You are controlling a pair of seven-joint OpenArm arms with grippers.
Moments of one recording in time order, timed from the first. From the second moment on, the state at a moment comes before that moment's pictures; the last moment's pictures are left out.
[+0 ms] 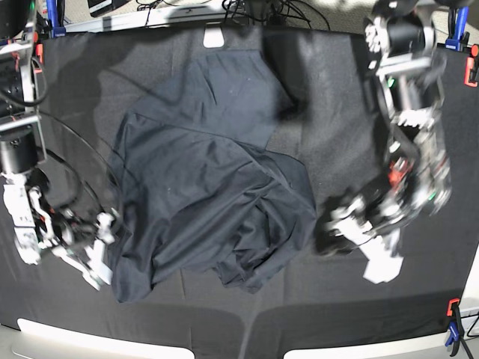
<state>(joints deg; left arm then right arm) -22.2 -3.2 -8.9 69.3 -26.5 -32.8 45.9 39.4 32.5 -25.7 50.6 30.9 36.9 -48.7</state>
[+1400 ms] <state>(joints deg) -12.0 -16.5 -35.9 52.2 -43.0 -32.3 46.9 39.4 28.6 -25.6 51.5 30.3 36.9 -48.0</state>
